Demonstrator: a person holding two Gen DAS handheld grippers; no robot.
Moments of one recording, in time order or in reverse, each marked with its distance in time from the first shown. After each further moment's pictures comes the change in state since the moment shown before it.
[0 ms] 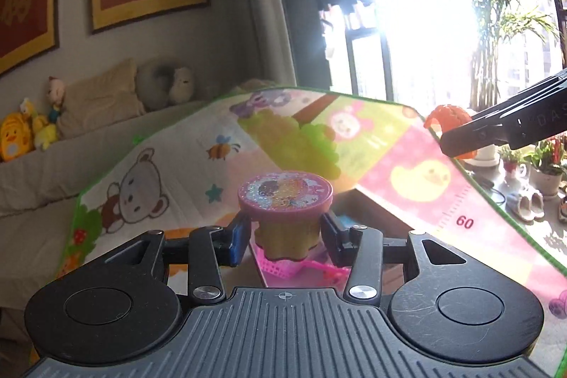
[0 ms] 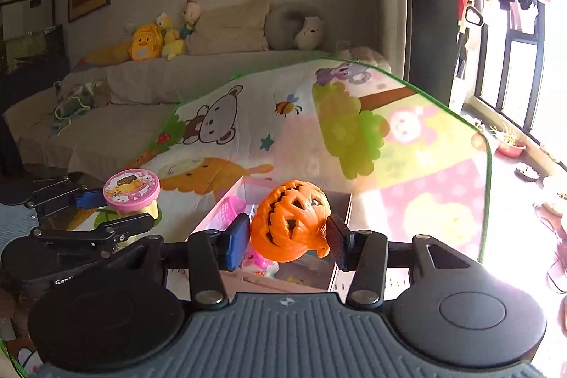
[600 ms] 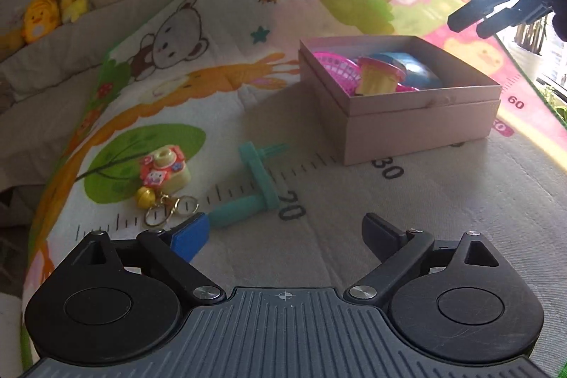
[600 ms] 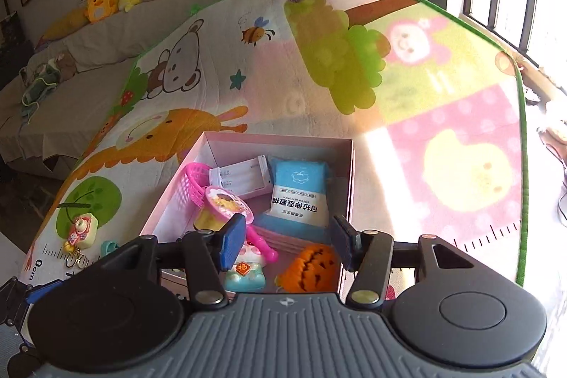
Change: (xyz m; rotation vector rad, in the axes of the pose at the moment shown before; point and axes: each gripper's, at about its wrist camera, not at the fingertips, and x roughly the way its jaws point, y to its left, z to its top) left arm -0.006 0.047 -0.132 -0.152 0.398 0.105; right arm 0.125 -0.010 -0.012 0.137 0.290 -0.016
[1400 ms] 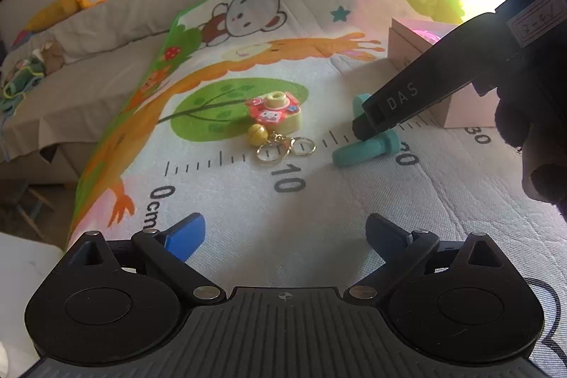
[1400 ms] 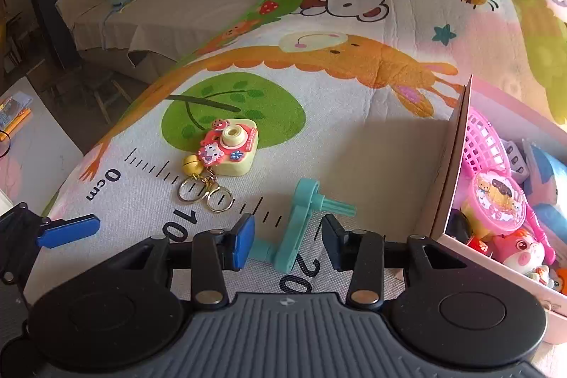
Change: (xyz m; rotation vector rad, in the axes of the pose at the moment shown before) left arm -0.017 0.060 -0.035 -0.094 0.021 0.136; right arm 0.086 0.207 -0.063 -0.318 0.140 0.202
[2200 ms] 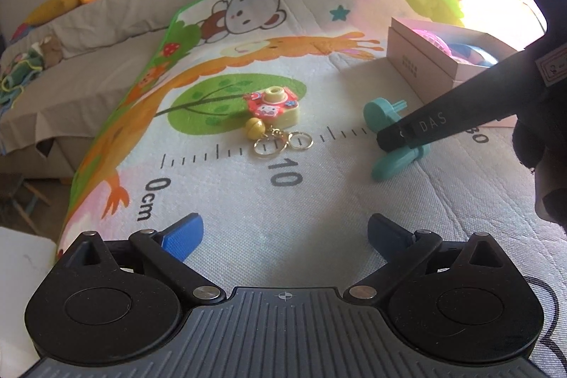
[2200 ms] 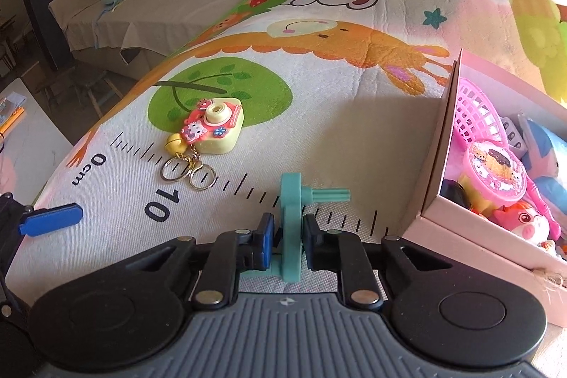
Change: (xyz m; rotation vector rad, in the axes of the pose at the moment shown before) left arm 0.002 0.001 -0.004 -0.020 0.004 -0.013; right arm -0.001 -0.005 -0.021 -0.014 0.003 -0.009
